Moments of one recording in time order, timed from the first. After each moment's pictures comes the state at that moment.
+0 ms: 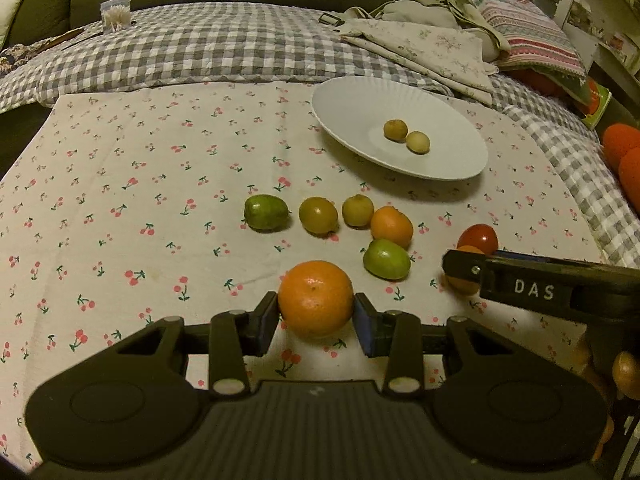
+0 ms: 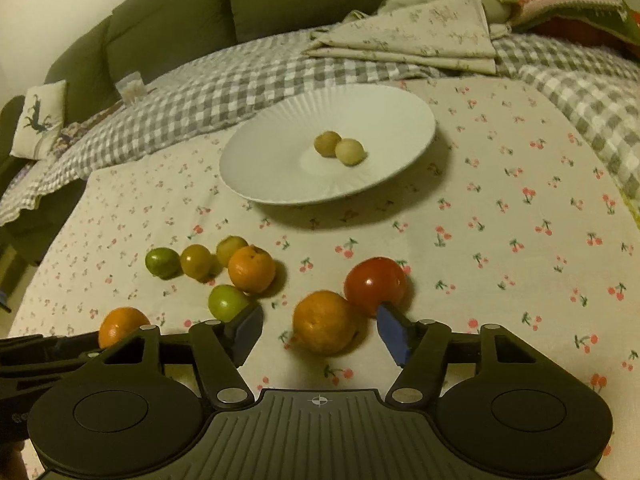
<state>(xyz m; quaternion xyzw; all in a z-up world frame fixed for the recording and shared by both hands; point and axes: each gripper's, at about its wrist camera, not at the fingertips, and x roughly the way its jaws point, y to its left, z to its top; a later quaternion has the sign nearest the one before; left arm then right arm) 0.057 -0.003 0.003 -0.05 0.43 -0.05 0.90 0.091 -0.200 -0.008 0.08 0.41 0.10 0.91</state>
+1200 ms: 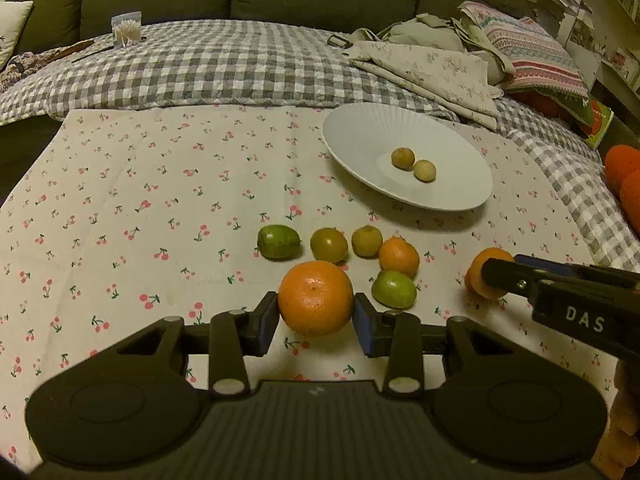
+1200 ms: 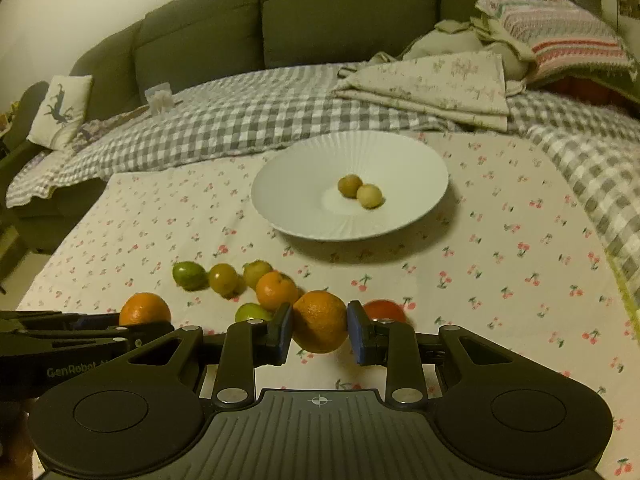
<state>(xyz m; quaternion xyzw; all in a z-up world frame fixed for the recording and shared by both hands) 0.058 0.005 0.015 -0.06 0.40 -0.04 0.91 0.069 -0.191 0.023 0.03 0.36 0.11 0.93</state>
